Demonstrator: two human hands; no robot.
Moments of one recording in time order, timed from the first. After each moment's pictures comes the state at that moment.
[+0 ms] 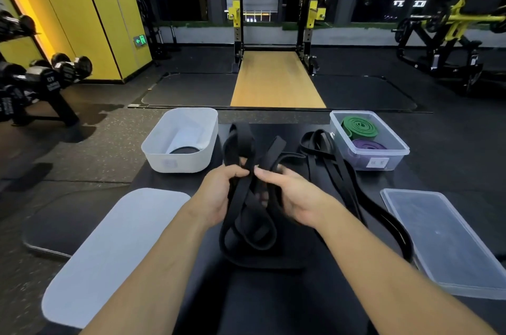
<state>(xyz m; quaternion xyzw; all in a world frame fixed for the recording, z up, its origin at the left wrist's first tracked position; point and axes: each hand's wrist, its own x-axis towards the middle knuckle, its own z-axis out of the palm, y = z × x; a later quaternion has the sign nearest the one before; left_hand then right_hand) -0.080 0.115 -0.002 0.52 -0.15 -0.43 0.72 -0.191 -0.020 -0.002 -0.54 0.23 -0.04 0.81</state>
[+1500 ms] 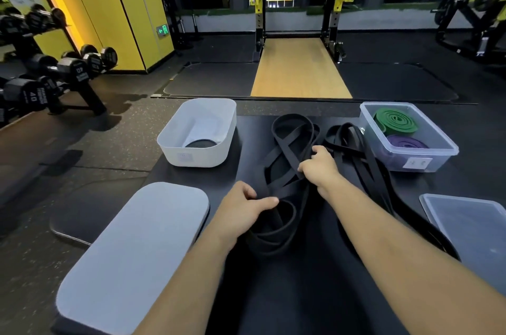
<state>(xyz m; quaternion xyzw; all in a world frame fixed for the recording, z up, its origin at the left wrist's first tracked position) -0.085 0.120 -0.044 0.80 -0.17 -0.30 0.49 -0.120 -0.097 -0.057 -0.71 0.44 -0.15 0.53</state>
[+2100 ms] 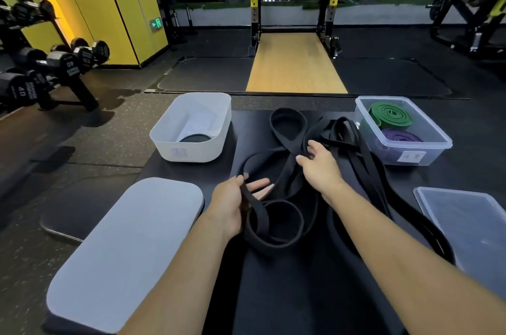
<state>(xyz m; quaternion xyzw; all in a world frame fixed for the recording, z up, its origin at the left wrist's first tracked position) -0.068 0.098 -0.058 0.50 0.07 -0.43 0.75 -0.139 -0.095 -0.065 -0.75 0.40 -0.20 0.48</state>
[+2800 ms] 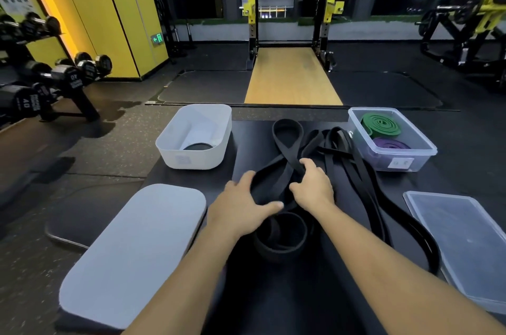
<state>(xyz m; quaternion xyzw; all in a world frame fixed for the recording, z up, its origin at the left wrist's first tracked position) -0.091 0.118 -0.034 0.91 -0.31 -0.16 0.23 -0.161 -0.054 -0.059 -0.83 0.41 -0.15 0.36</state>
